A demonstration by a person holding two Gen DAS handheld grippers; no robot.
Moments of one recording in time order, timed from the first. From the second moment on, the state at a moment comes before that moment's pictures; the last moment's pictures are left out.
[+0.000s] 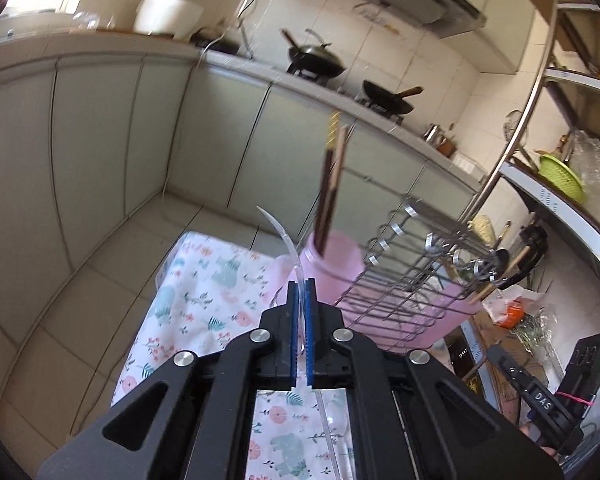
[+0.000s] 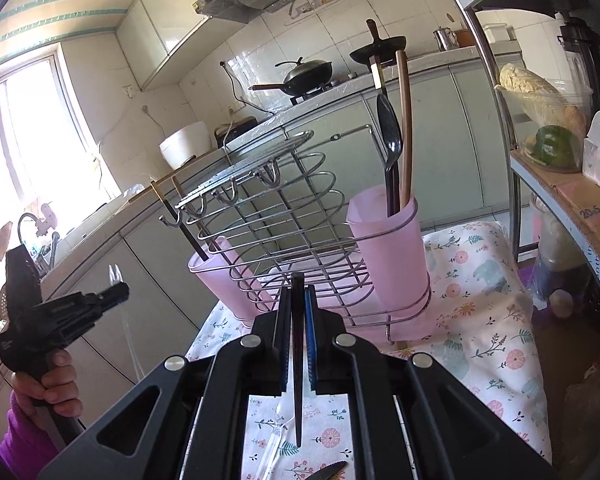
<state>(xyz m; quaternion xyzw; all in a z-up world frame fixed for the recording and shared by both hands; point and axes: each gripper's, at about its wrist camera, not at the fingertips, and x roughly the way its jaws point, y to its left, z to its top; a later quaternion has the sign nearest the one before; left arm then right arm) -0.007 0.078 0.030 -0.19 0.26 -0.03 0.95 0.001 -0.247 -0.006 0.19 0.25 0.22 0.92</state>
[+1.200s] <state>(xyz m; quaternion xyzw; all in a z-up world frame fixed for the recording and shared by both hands) 0.001 0.044 0.077 -0.17 0.18 -0.07 0.97 0.016 -0.307 0.081 0.17 0.12 0.16 0.97</state>
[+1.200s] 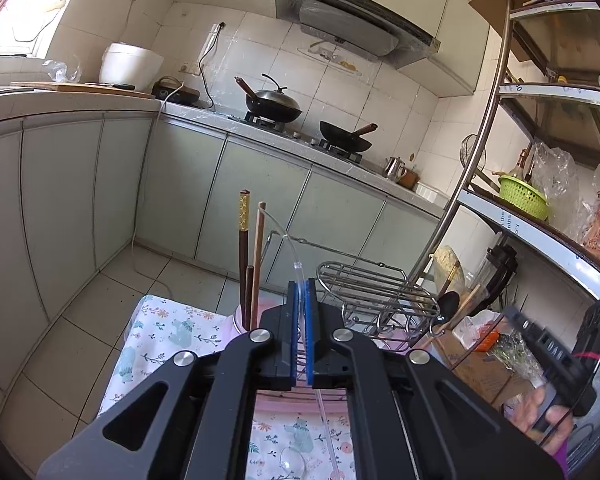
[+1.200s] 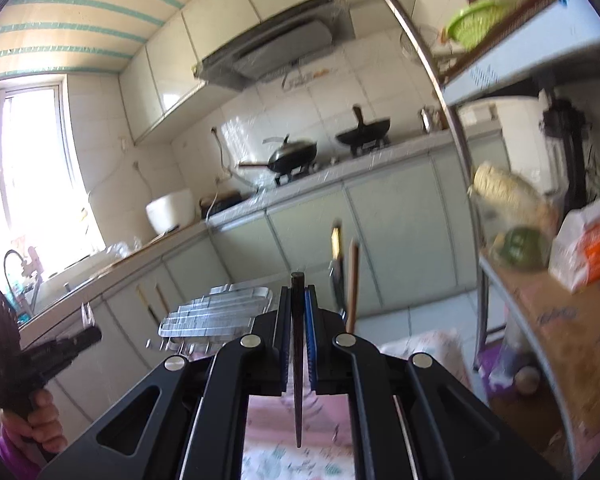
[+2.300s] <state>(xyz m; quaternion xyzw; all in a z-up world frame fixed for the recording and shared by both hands) 0.057 0.009 0.094 -0.05 0.00 0.09 0.99 0.087 -0.265 0.024 0.11 0.21 0.13 0.96</state>
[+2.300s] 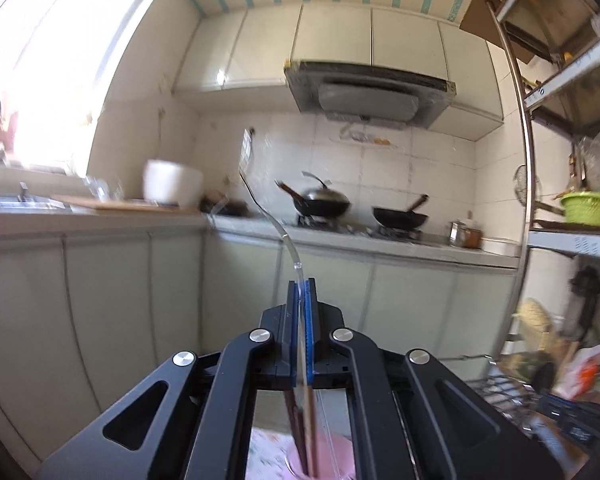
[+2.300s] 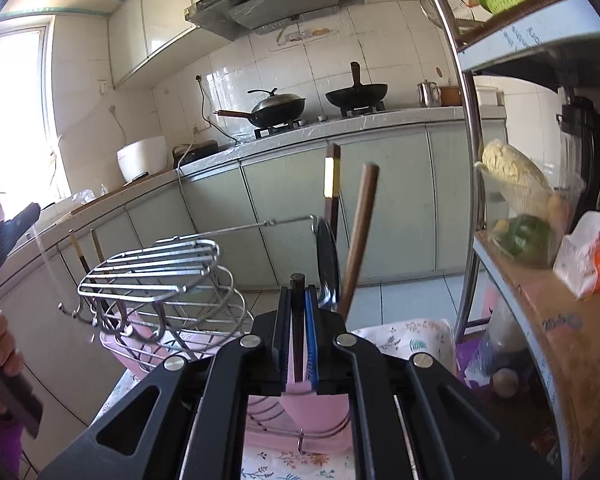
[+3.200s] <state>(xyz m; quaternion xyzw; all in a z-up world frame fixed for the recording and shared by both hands) 0.092 -0.009 0.020 0.00 0.13 0.11 0.99 0.068 -0.268 0.021 0.14 0.18 0.15 0.96</state>
